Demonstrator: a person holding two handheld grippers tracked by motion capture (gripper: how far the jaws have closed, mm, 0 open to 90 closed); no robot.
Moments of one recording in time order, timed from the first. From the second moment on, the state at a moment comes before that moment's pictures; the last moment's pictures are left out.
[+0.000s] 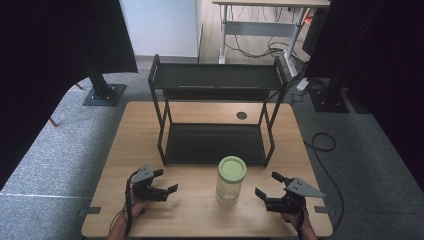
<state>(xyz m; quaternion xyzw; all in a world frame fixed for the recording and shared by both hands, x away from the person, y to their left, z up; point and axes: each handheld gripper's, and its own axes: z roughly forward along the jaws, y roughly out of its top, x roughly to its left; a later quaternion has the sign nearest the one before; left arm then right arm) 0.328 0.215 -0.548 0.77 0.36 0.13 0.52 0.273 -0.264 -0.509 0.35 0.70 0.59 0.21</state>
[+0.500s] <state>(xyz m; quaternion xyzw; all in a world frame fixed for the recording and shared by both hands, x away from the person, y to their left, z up) 0.328 0.215 -0.548 0.77 0.36 0.13 0.52 0.267 -0.249 -0.504 0.31 0.72 0.59 0.17</state>
